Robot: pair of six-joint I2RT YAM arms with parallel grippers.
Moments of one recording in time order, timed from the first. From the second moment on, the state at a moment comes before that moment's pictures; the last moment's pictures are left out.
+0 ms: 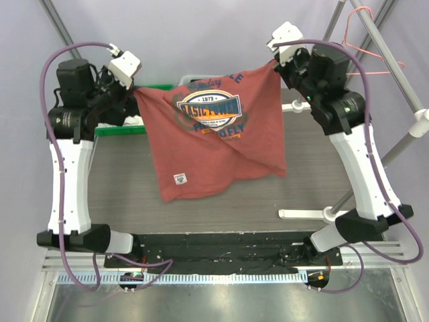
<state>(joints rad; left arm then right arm) -0.04 1.36 1.93 -0.91 0.39 0.59 0.42 1.46 2.06 -0.68 0.11 -0.56</state>
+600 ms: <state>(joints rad) -0.04 1.32 2.11 -0.81 0.26 0.50 0.38 1.40 2.06 -0.62 0.13 -0.52</state>
